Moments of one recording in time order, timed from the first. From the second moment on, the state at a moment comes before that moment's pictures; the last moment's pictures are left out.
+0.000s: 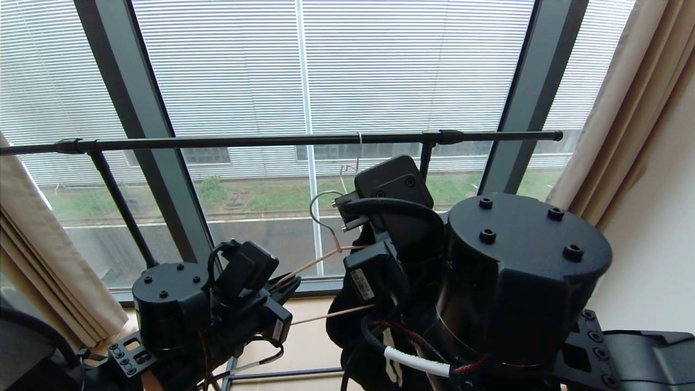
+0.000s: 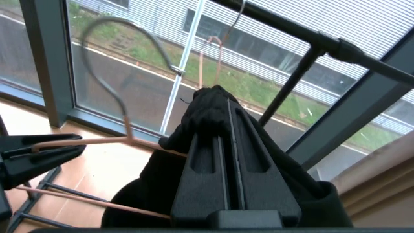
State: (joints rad) left arm -0.59 1.85 -0.31 -1.29 0.05 0.20; right arm 1.13 1.82 -0.97 -0.76 -0.93 -0.24
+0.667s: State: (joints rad) left arm -0.62 1.88 -0.31 -1.29 0.05 0.18; right arm 1.14 1.82 -0.97 -0.77 -0.93 -0.21
